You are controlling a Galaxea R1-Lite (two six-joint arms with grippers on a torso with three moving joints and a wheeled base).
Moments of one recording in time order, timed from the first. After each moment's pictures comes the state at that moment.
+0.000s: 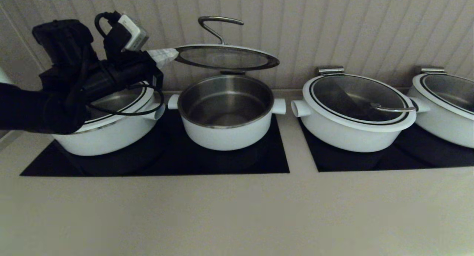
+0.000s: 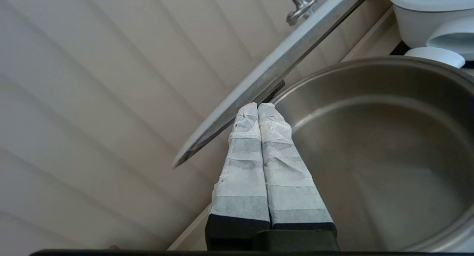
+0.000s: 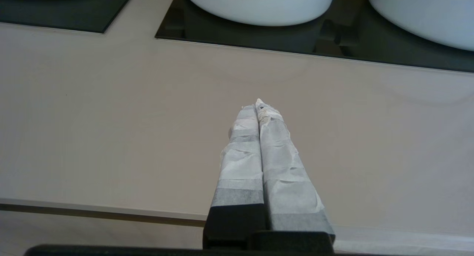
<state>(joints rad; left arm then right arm) -0.12 1.84 -1.26 -0.79 -0.52 0.53 -0.02 0.00 0.00 0.00 0.04 -0.11</state>
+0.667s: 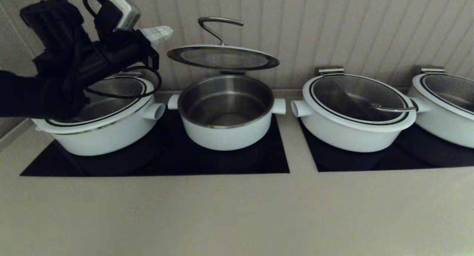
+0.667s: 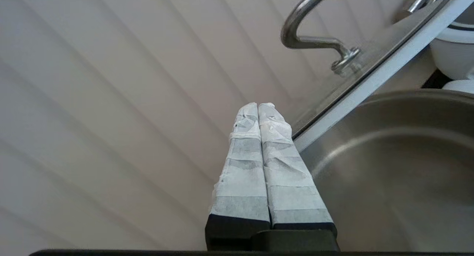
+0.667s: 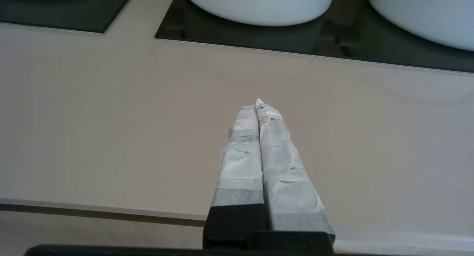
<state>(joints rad) -0.11 1.87 -1.40 -0.80 -0.51 0.52 -0.02 0.00 0.00 0.00 0.04 -0.11</state>
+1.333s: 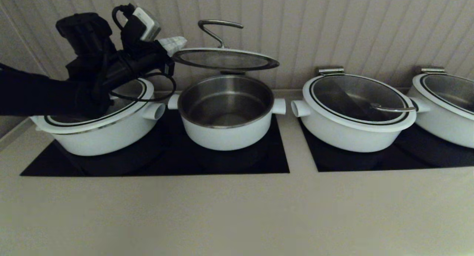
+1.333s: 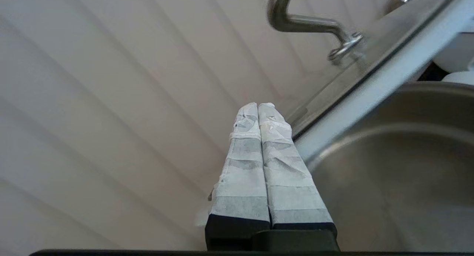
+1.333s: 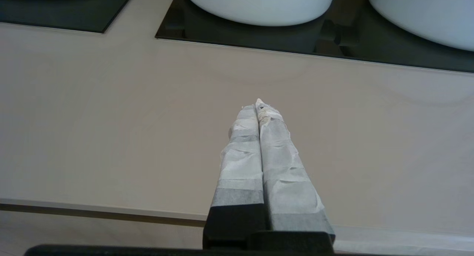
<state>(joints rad) -0.14 1.98 -1.49 -0.80 -0.51 0.53 -0.02 0.00 0.00 0.00 0.04 -0.11</state>
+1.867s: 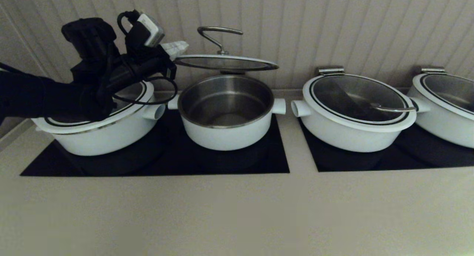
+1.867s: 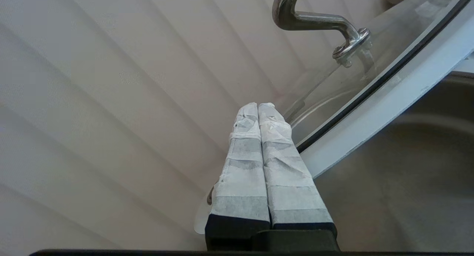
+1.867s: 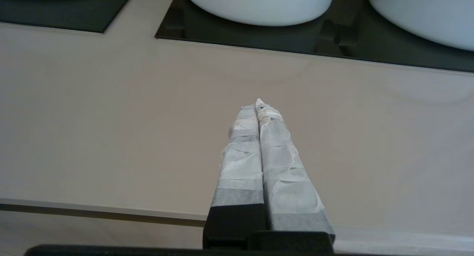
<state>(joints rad) -0.14 2.00 -1.47 -0.80 -0.51 0.55 -0.02 0.00 0.00 0.00 0.04 -0.11</state>
